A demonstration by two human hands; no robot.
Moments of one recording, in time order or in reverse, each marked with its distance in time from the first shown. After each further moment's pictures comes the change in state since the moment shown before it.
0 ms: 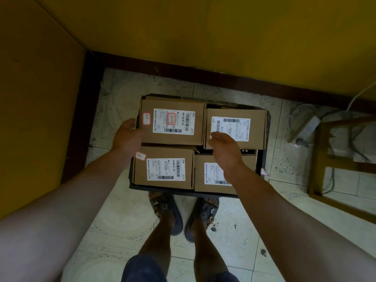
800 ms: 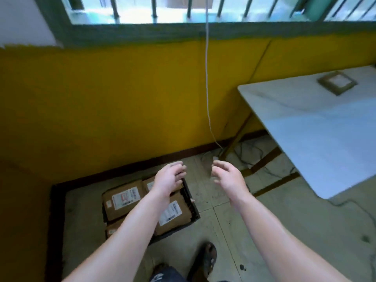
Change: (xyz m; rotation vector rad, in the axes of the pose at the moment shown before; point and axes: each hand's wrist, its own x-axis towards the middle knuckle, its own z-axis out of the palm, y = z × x) left_hand -0.399 0.168 0.053 -0.090 -0.658 0.291; right_hand -0.373 -0.071 -0.216 0.270 0.480 -0.280
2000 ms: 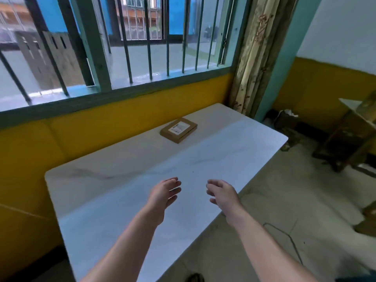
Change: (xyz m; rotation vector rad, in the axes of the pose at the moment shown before) left_hand 0.047 0.013 0.723 0.127 -0.363 0.101; right_hand 0.208 0.082 -0.669 0.308 0.288 -0.044
